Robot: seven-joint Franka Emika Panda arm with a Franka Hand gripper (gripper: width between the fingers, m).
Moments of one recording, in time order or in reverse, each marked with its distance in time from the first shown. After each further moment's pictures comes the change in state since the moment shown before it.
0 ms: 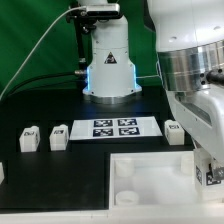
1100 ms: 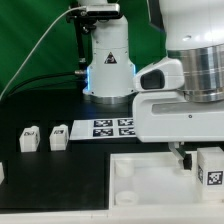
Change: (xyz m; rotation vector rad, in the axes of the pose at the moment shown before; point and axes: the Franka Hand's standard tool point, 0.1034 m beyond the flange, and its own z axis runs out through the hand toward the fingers) arm -0.007 0.003 0.001 -0.061 0.013 -1.213
